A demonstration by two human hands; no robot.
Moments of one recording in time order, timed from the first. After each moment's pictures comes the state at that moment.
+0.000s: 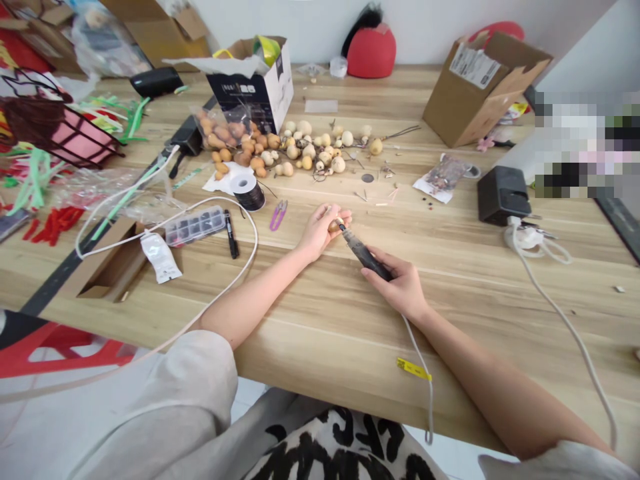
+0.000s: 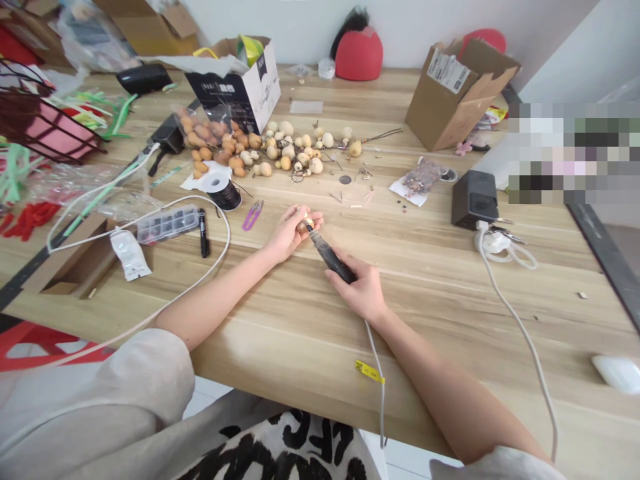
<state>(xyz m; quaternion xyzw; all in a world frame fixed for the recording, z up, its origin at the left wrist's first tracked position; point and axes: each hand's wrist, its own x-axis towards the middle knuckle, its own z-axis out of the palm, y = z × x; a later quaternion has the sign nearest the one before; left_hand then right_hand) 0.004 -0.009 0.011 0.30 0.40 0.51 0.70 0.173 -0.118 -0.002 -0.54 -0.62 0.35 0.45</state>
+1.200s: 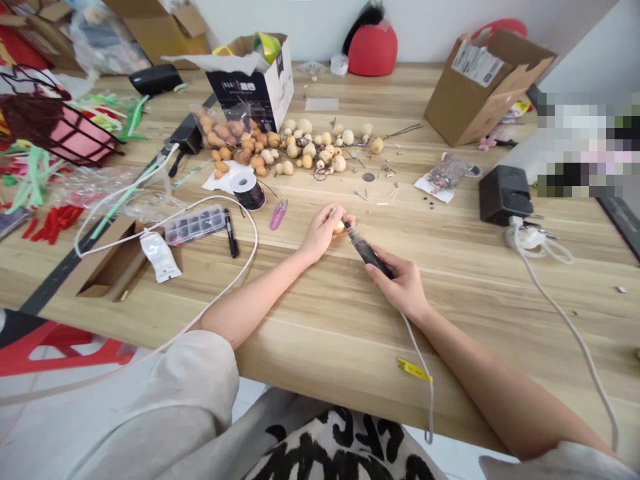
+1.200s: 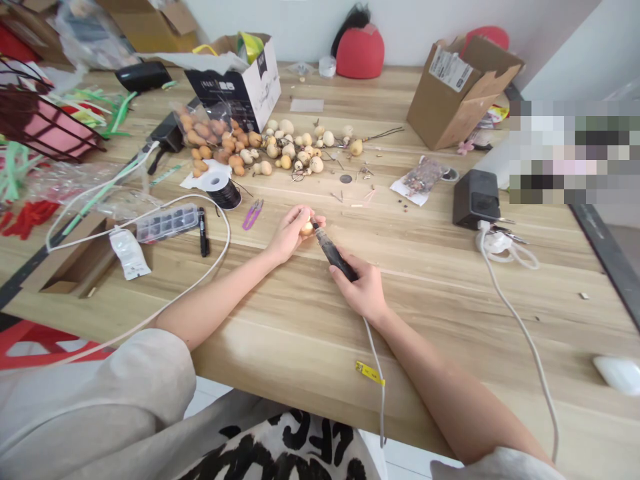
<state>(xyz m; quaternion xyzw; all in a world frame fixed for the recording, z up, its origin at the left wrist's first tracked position) 0.003 -0.012 0.001 0.44 0.38 0.49 0.65 0.174 -0.117 -0.003 -0.57 -0.59 0.37 0.44</state>
